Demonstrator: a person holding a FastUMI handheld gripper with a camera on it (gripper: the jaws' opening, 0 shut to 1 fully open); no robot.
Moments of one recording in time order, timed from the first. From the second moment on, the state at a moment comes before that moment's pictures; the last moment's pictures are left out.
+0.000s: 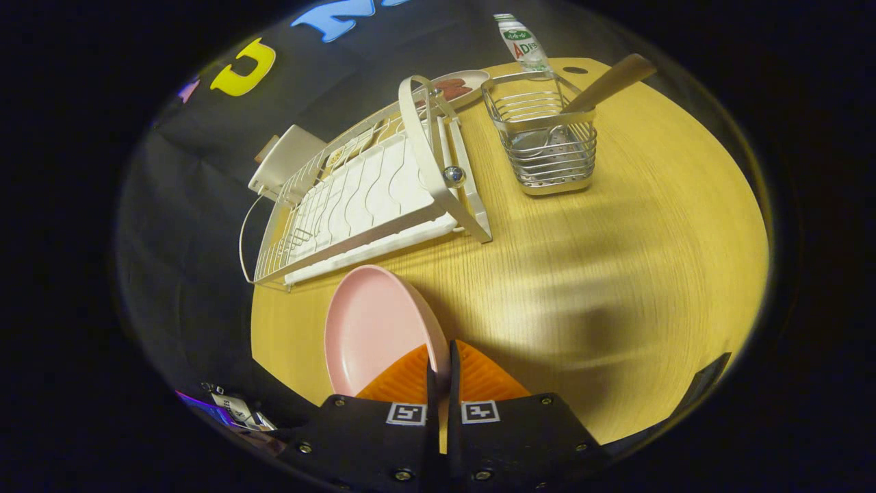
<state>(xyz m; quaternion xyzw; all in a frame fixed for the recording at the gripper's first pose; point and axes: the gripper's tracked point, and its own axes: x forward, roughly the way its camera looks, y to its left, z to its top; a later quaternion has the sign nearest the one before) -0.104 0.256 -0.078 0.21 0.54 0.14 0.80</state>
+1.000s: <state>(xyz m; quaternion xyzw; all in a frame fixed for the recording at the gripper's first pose) -0.080 0.154 0.026 0.07 0.21 0.07 0.97</state>
